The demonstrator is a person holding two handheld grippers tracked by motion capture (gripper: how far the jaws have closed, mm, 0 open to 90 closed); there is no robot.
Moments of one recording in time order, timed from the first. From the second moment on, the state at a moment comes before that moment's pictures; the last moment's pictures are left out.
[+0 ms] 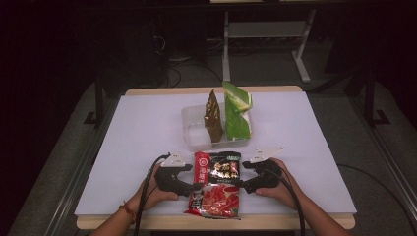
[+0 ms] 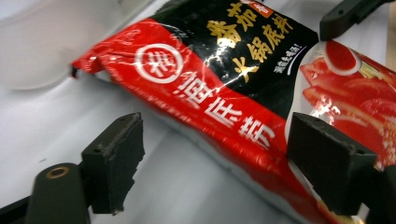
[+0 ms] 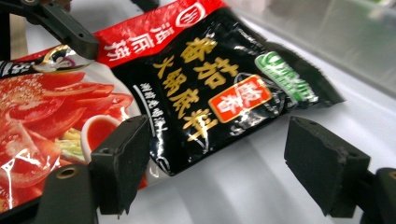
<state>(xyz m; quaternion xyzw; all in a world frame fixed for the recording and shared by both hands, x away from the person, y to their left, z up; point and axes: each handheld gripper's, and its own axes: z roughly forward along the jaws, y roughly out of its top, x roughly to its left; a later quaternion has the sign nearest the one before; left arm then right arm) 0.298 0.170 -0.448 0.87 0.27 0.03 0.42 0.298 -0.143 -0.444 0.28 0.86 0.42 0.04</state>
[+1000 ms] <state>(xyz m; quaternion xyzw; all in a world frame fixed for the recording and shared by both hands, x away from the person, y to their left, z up) 0.310 0.144 -0.453 0.87 0.29 -0.01 0.40 0.305 -0.120 -0.454 0.29 0.86 0.41 -0.01</state>
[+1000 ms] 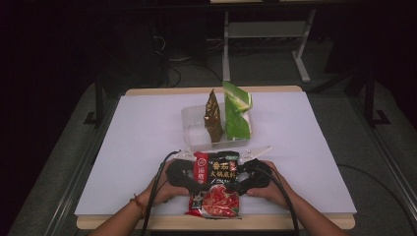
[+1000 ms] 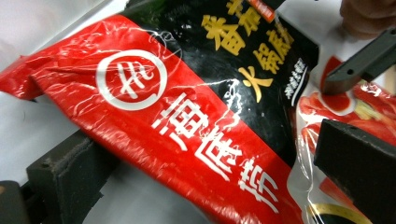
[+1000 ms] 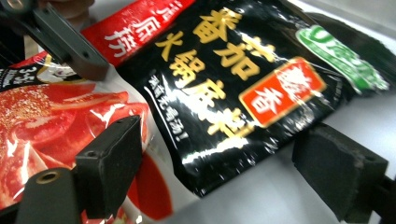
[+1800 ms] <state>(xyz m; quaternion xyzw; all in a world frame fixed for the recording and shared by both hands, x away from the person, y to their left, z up) 0.318 0.164 -0.446 0.81 0.30 -0.06 0.49 0.281 -0.129 -0.431 0.18 0.83 0.51 0.12</state>
